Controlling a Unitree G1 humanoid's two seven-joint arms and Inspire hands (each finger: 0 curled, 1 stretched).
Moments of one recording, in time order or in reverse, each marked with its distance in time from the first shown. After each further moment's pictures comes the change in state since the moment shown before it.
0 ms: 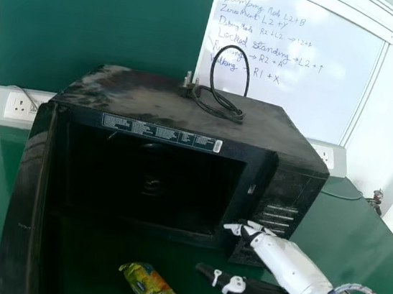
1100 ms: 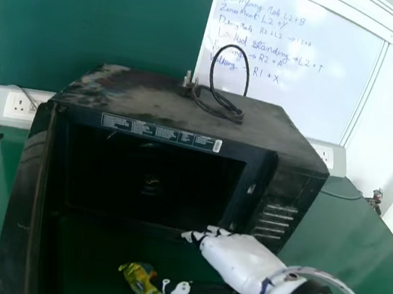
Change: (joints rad) left arm 0.002 -0.020 -0.027 -0.048 0.000 0.025 0.020; right arm -0.494 0.048 0.578 -0.075 -0.591 0.270 0.493
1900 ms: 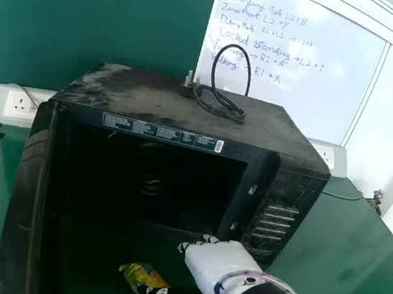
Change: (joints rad) left arm 0.000 -0.006 -0.004 -0.020 0.000 -0.001 -0.002; right arm -0.004 0.511 0.070 0.082 -0.665 -0.413 0.410
